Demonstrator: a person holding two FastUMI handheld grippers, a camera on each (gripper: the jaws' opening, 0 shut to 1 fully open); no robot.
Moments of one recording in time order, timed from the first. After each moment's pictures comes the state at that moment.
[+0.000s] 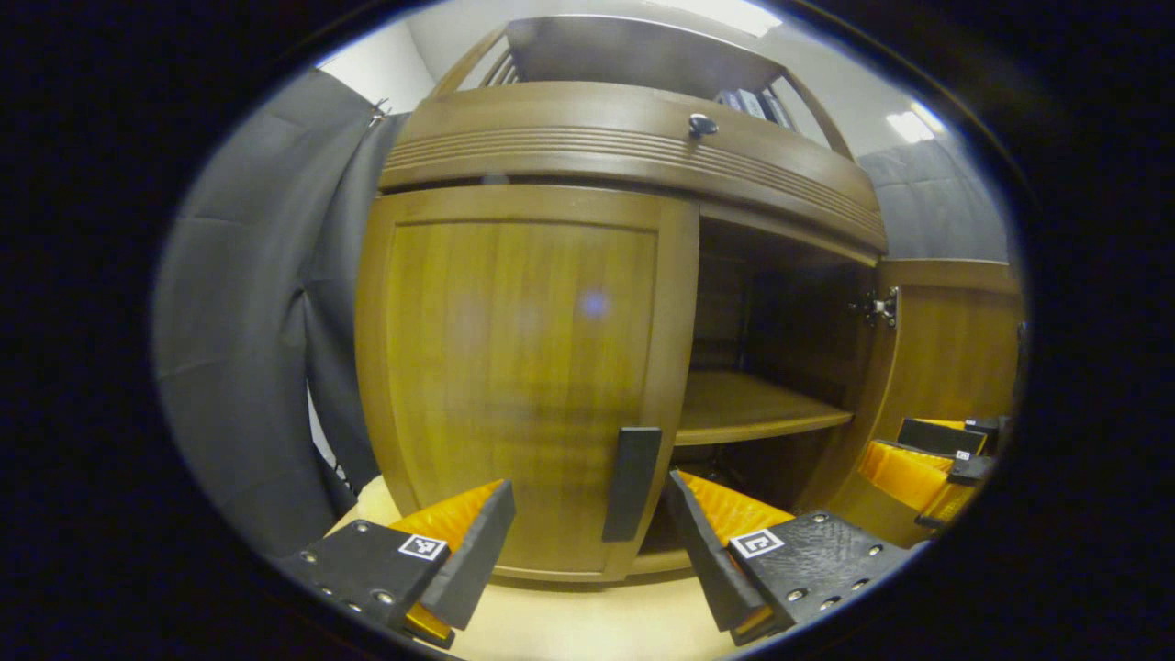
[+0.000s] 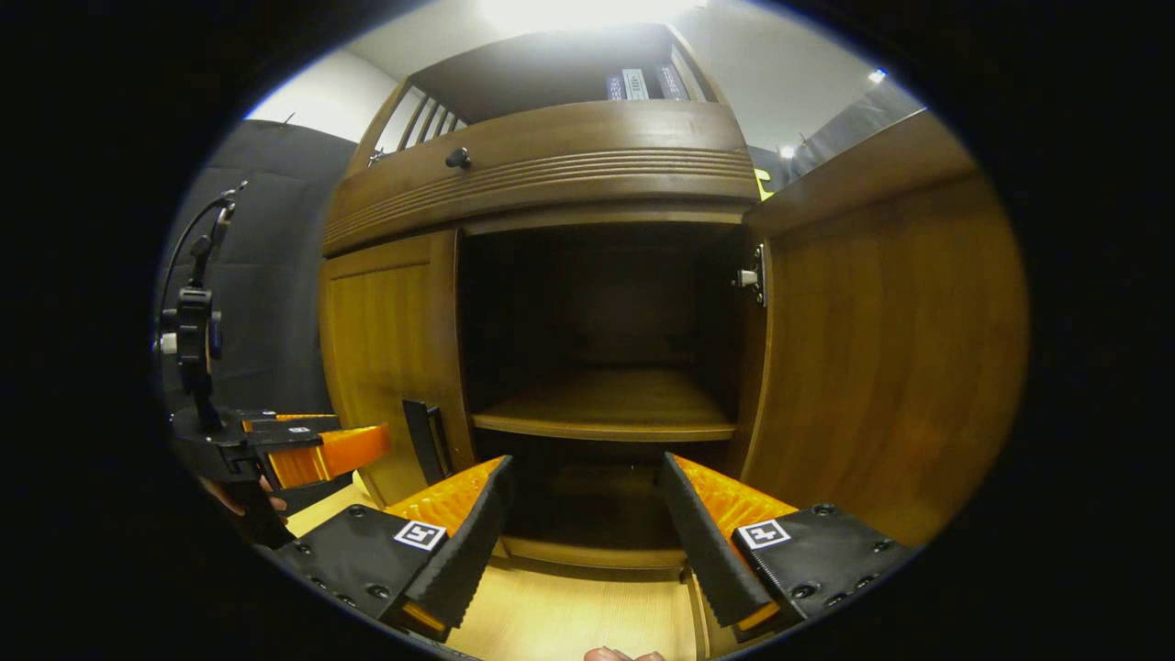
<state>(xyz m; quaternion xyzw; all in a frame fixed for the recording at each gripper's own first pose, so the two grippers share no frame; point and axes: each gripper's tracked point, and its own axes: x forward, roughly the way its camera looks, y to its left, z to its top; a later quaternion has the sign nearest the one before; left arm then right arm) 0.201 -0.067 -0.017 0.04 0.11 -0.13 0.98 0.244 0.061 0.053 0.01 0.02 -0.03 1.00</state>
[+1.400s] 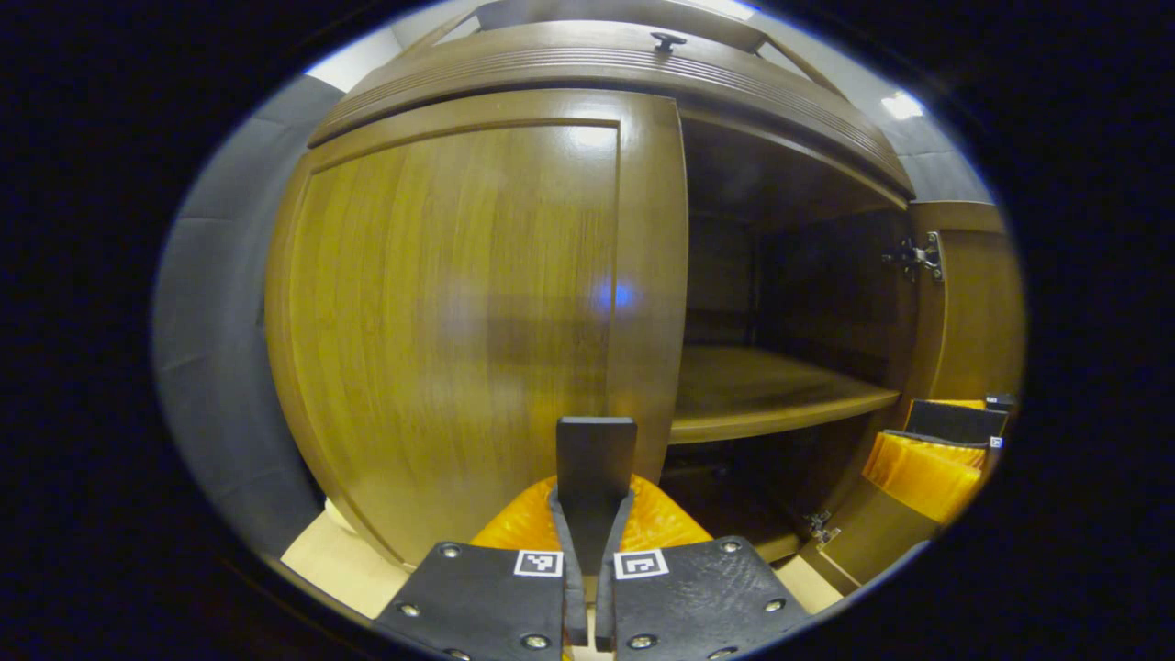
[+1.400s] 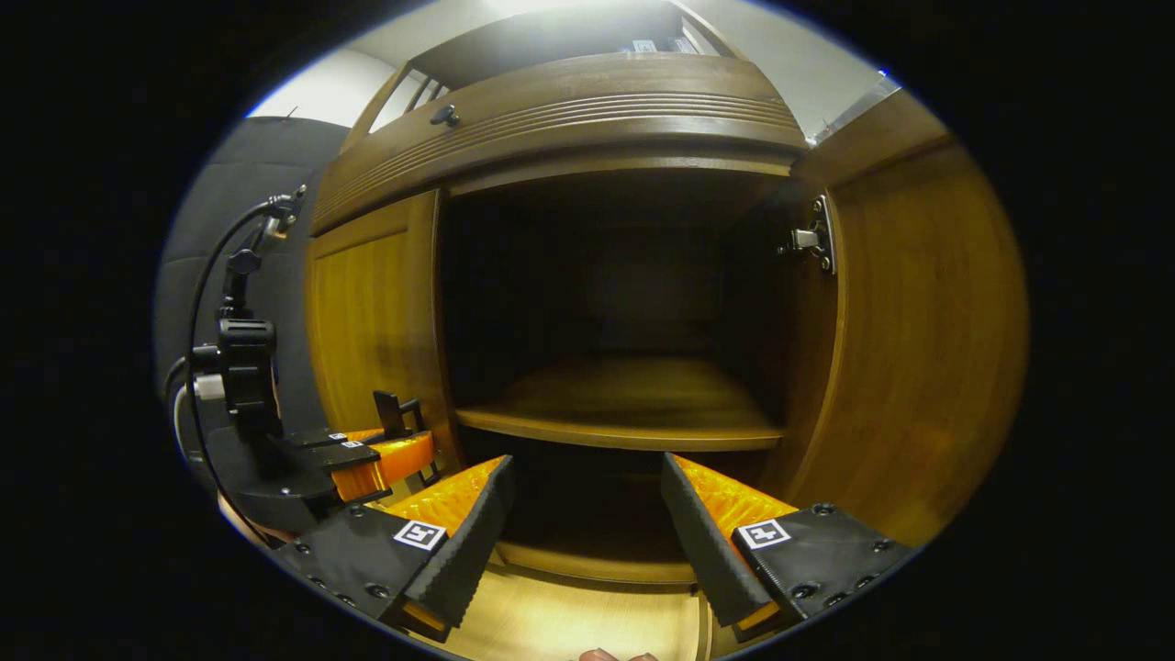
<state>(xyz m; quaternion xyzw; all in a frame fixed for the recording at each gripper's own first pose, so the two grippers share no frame) 0.194 -0.092 -0.015 0.05 0.13 -0.13 0.98 0.292 0.059 0.037 0.00 0.03 0.00 1.00</state>
